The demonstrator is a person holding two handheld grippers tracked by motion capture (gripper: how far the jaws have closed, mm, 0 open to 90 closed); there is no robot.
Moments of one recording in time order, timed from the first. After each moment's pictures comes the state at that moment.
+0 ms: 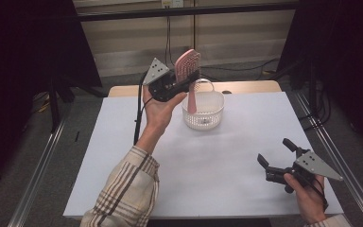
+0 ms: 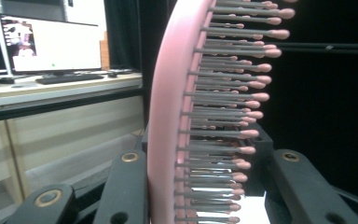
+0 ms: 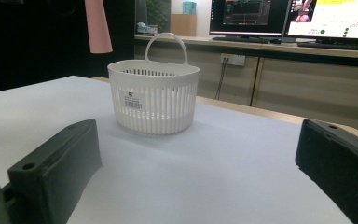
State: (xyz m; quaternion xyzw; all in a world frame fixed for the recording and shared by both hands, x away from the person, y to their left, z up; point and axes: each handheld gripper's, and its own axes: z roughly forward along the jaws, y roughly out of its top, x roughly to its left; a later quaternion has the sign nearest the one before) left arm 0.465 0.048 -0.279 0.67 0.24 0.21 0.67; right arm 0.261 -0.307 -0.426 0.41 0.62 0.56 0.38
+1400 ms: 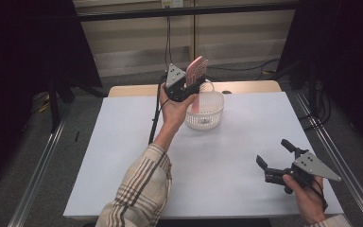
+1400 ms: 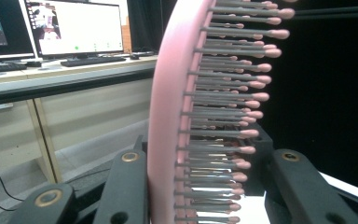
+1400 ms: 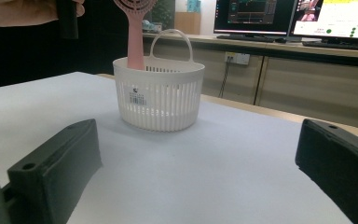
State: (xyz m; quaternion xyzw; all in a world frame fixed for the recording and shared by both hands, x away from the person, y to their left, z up) left arm 0.500 0.011 -0.326 0.68 0.27 0.24 0.63; right arm 0.261 -0.305 -0.428 0.40 0.63 0.55 0.37
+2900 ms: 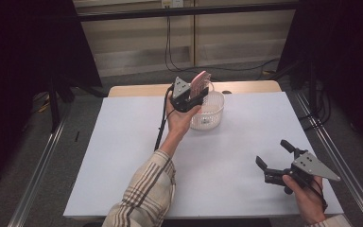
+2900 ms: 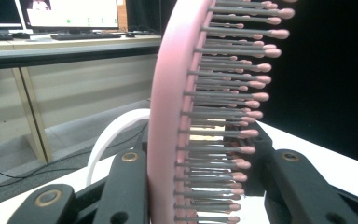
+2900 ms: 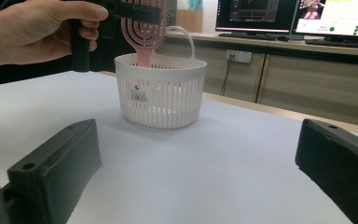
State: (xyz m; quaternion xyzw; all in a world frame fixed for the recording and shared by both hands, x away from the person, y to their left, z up) left arm 0.505 0.000 -0.377 0.70 0.29 0.21 0.62; right arm 0.261 -0.305 -0.430 0.40 0.63 0.55 0.37
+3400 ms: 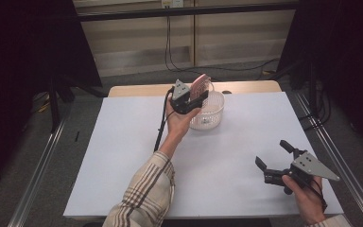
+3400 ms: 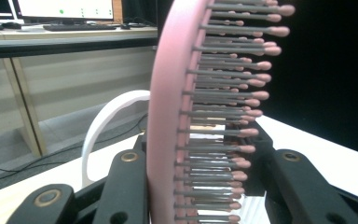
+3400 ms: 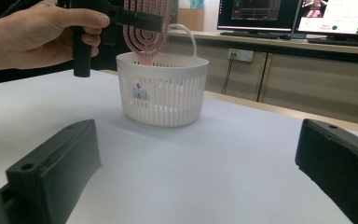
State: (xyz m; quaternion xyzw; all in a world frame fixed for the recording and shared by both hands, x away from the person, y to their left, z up) left arm 0.507 0.004 -0.386 0.71 0.29 0.20 0.61; right arm 0.261 -0.304 -0.431 0.40 0.63 0.55 0.37
